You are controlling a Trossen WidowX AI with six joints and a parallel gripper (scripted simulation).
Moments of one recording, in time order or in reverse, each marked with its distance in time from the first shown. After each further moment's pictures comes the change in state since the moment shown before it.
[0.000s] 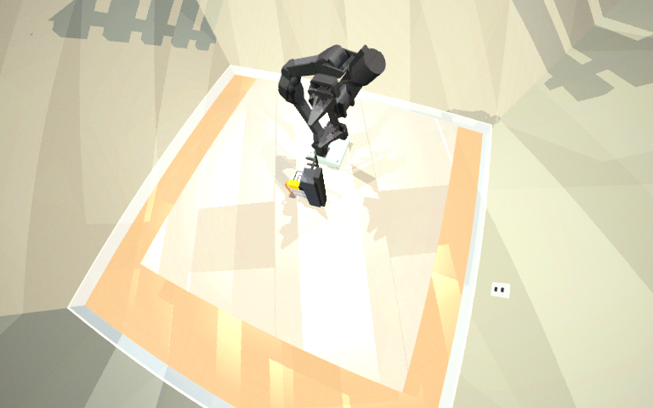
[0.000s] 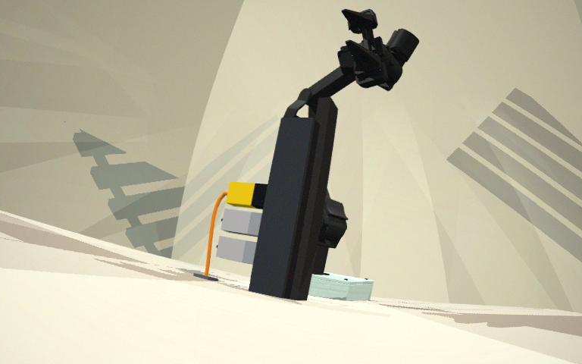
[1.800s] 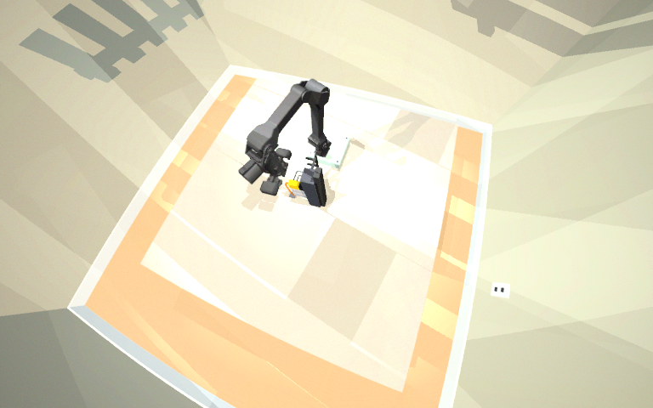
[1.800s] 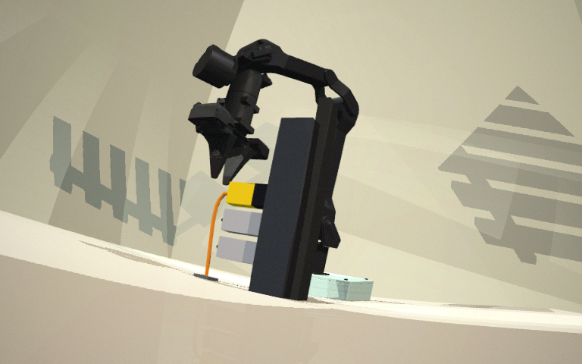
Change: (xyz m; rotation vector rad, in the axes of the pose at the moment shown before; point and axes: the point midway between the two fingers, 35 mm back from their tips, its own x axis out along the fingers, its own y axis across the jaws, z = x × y) arm 0.113 -0.244 0.208 -0.372 0.078 -1.454
